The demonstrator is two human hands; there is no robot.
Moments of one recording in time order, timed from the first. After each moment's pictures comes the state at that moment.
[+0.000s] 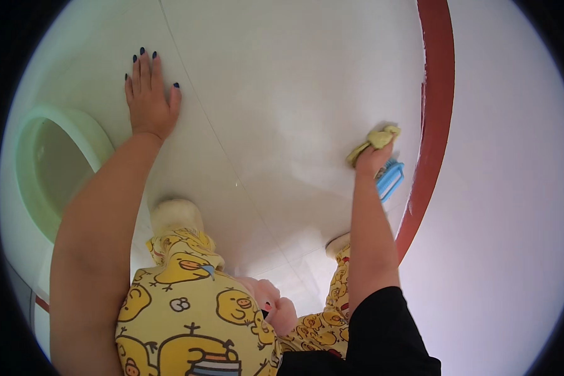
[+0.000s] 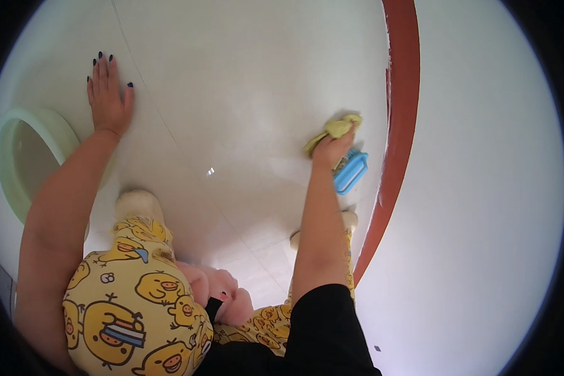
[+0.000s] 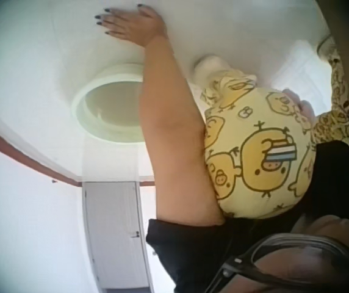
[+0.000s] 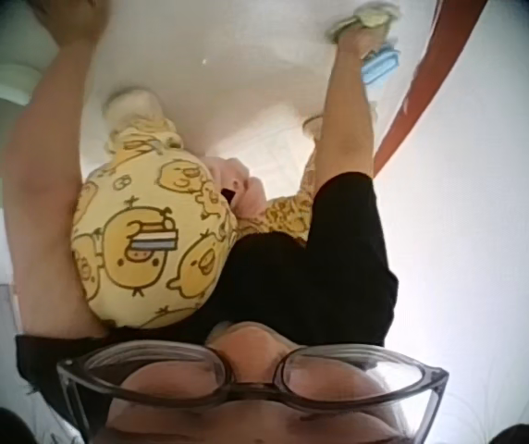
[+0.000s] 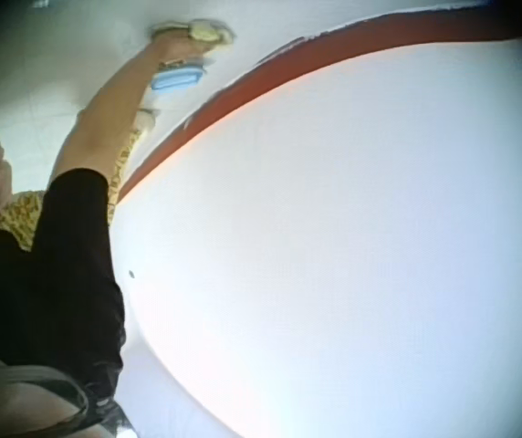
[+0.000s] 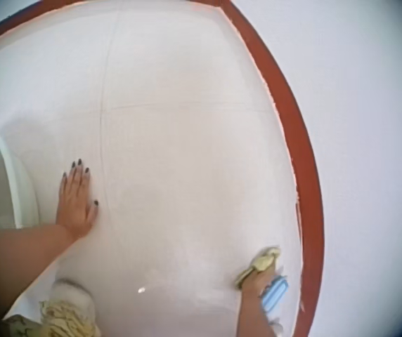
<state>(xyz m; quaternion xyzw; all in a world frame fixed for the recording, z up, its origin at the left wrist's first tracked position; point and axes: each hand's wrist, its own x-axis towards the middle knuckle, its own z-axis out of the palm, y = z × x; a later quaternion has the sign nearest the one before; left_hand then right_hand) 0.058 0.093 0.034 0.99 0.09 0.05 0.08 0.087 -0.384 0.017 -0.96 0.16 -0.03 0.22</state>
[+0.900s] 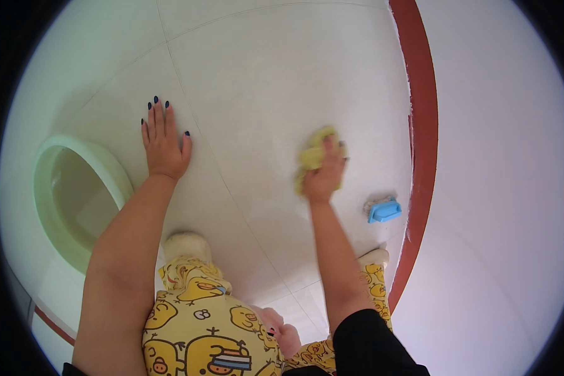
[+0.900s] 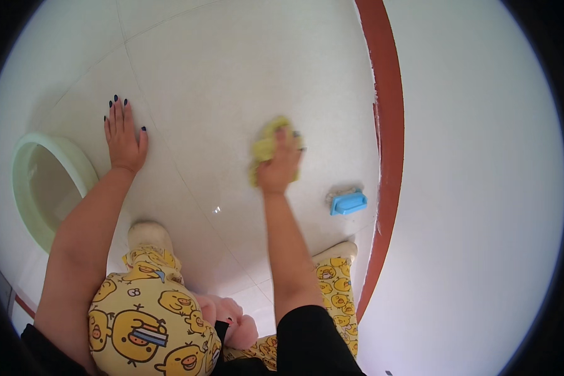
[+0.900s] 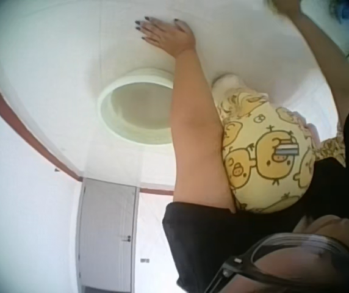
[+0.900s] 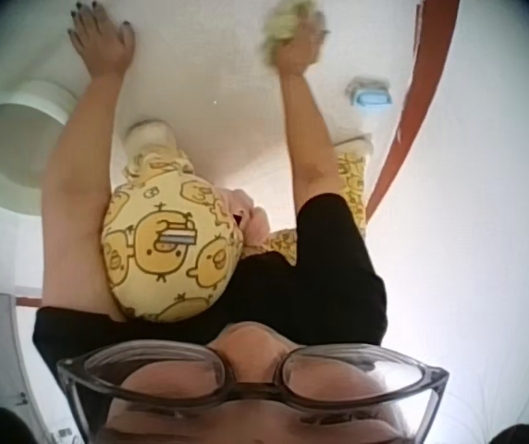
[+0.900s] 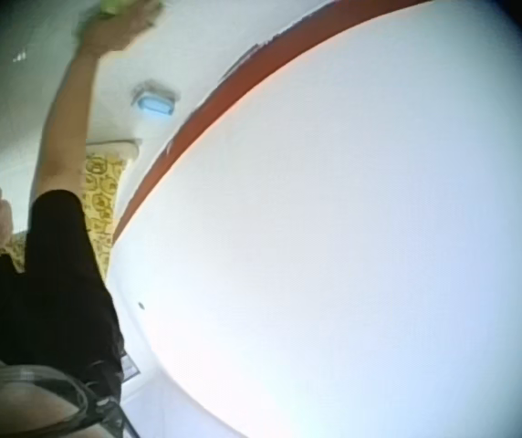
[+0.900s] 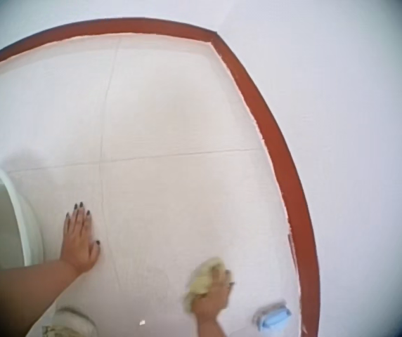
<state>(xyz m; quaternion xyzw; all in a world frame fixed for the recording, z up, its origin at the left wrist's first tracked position) 0.052 0.093 0.045 0.99 0.12 -0.02 0.08 0.083 -0.238 0.030 -0.98 -0.07 0.00 0.16</state>
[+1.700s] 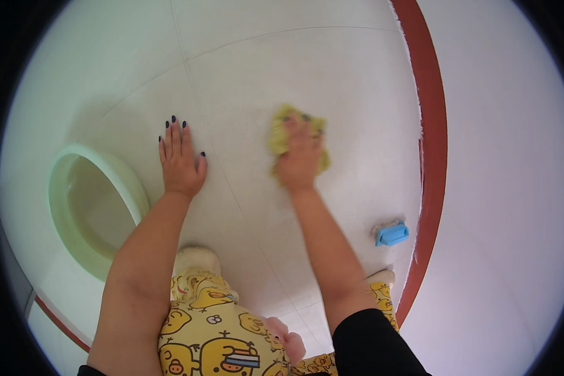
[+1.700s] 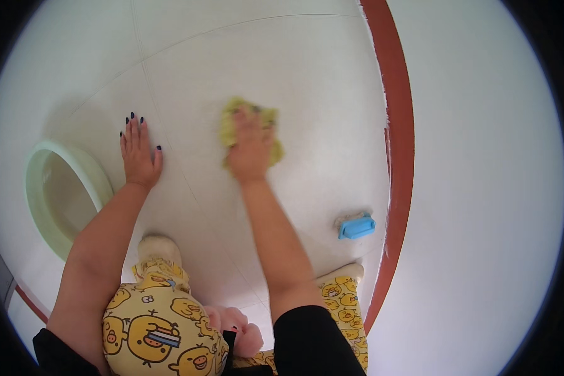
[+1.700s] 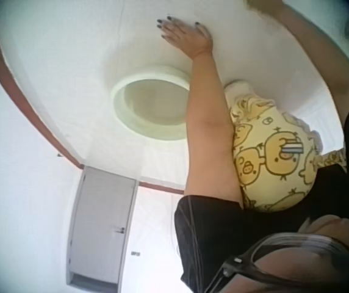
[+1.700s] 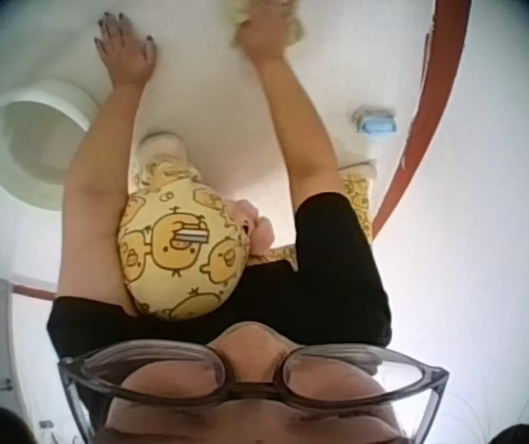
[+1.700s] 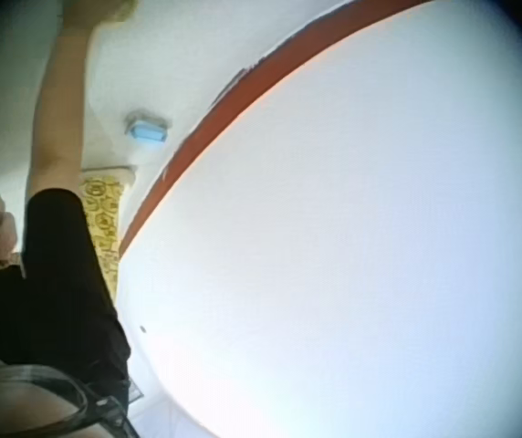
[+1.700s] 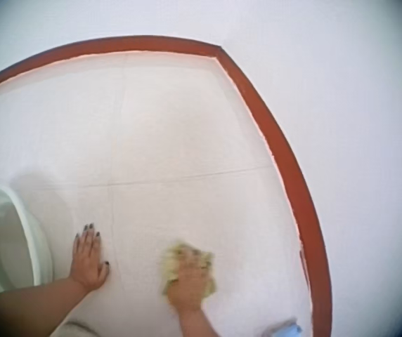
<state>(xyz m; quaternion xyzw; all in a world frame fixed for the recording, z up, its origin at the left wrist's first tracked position) 0.058 0.088 0.051 0.99 0.13 -0.05 0.10 0.145 -0.144 0.027 -0.96 -0.21 0.04 0.19</state>
